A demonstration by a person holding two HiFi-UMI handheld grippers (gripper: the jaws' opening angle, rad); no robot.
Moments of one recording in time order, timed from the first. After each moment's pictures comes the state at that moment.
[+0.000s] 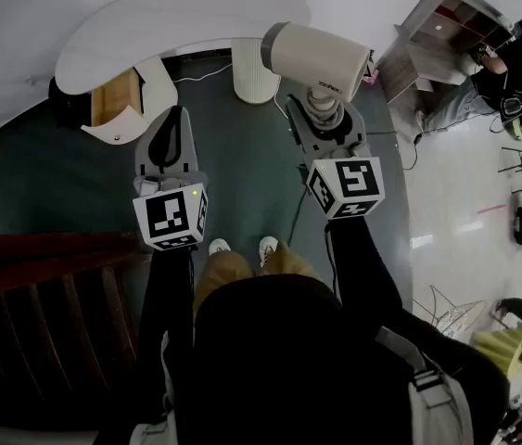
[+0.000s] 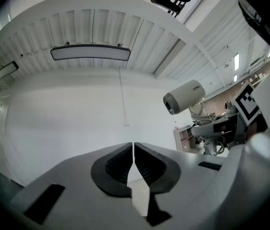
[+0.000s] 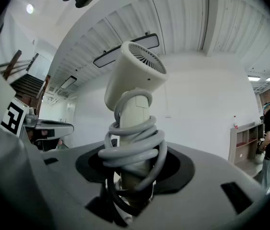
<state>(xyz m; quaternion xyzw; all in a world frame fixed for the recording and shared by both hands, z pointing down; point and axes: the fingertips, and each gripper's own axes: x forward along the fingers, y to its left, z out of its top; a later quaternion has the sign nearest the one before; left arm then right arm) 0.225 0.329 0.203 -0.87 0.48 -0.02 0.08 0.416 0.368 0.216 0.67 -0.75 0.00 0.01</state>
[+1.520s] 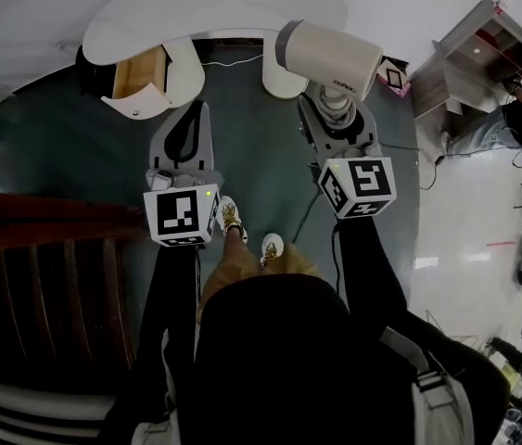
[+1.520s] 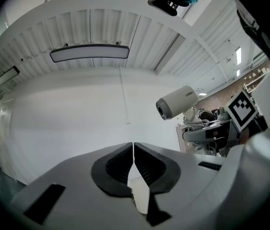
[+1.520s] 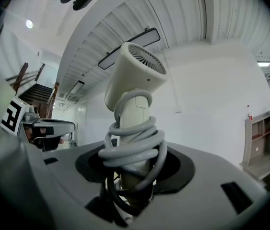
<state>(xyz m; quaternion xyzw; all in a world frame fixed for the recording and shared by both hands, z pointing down) 0.243 0.342 0.205 -0.86 0.50 -0.03 0.09 0.422 0.349 0.233 0.61 -0.79 0.02 -0.01</state>
